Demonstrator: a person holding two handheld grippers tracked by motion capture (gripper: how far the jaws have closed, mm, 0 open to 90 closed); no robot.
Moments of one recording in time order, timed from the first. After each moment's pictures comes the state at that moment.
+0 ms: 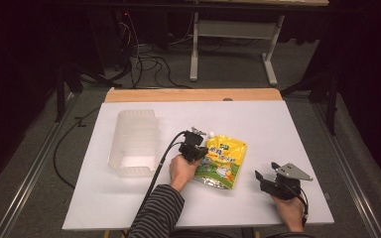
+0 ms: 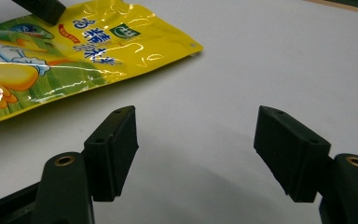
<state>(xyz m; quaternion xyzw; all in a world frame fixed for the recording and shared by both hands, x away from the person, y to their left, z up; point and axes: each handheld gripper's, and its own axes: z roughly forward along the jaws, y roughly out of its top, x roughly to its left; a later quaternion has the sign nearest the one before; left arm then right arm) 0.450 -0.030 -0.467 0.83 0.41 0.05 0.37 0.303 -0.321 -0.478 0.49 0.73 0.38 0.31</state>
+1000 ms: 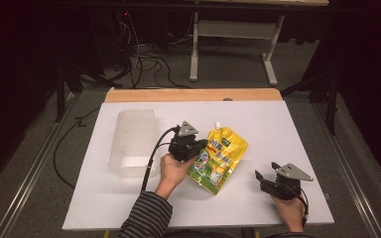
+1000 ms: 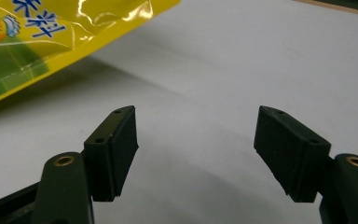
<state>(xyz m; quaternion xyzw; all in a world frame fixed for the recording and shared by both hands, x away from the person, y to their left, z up) 0.407 0.005 -0.396 0.81 0.32 0.09 0.48 0.302 -0.321 -0.478 0.48 0.73 0.38 0.31</state>
